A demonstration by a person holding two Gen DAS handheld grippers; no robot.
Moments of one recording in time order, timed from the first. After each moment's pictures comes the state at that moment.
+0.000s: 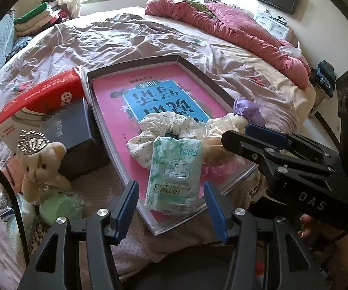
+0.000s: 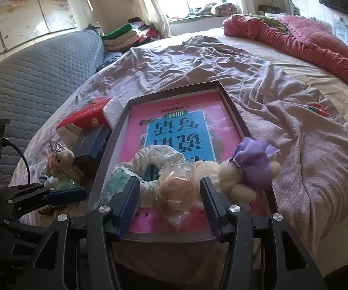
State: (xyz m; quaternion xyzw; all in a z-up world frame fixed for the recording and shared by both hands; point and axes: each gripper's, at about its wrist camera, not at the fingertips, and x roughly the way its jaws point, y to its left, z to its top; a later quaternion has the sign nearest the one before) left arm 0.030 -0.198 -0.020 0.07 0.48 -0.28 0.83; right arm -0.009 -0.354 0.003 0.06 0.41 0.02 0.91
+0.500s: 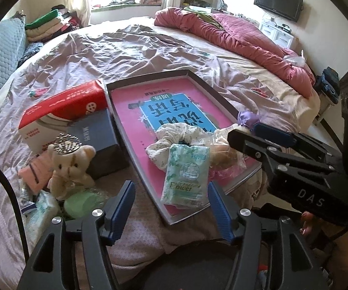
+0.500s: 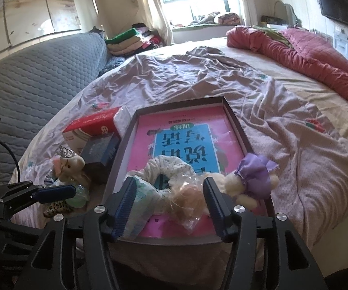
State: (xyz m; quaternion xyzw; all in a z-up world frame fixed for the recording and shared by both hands) left arm 0.017 -0.175 0.006 0.07 0.46 -0.25 0.85; right arm -0.014 -0.335 0.026 0.04 0.38 0.02 0.92
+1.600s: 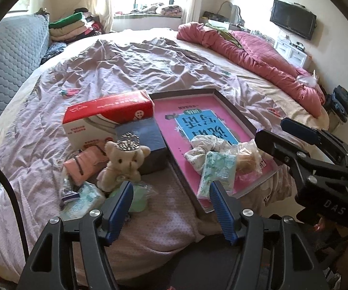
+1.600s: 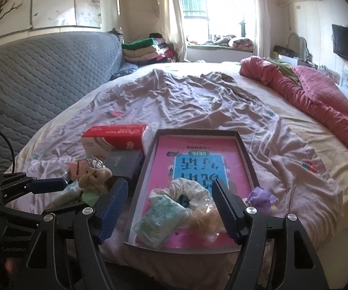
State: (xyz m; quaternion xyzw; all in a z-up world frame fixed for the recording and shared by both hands) left arm 0.008 -0.113 0.037 0.04 0.43 -0.21 0.88; right arm -0.026 -0.275 0.069 -0.05 0.34 0.04 0.94
